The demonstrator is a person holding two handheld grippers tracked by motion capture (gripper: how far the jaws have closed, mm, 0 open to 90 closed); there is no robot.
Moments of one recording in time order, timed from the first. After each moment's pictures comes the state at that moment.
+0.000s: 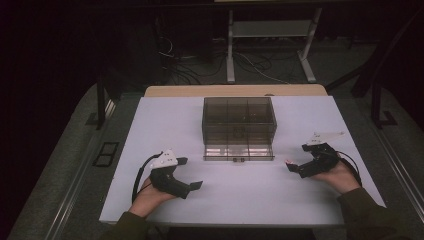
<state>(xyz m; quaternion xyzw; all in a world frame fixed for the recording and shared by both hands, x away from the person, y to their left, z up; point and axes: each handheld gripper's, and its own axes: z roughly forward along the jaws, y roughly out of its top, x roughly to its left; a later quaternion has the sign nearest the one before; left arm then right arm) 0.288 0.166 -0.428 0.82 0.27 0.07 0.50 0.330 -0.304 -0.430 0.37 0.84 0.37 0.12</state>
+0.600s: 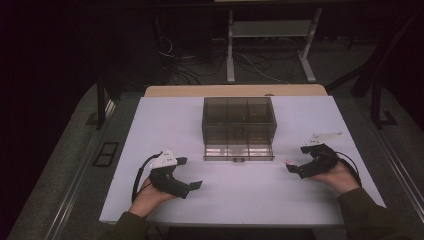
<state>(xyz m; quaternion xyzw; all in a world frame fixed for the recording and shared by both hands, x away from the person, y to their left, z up) 0.288 0.166 -0.428 0.82 0.28 0.07 0.50 0.331 -0.304 -0.432 0.38 0.85 0.36 0.11</state>
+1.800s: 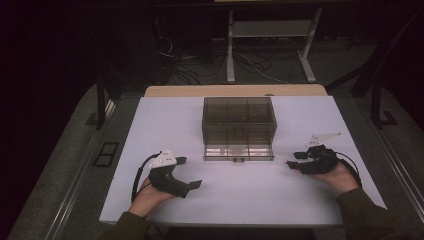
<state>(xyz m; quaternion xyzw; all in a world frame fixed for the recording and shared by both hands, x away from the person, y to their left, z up) 0.289 0.168 -0.427 0.82 0.28 0.07 0.50 0.329 -0.303 -0.432 0.37 0.86 0.35 0.10</state>
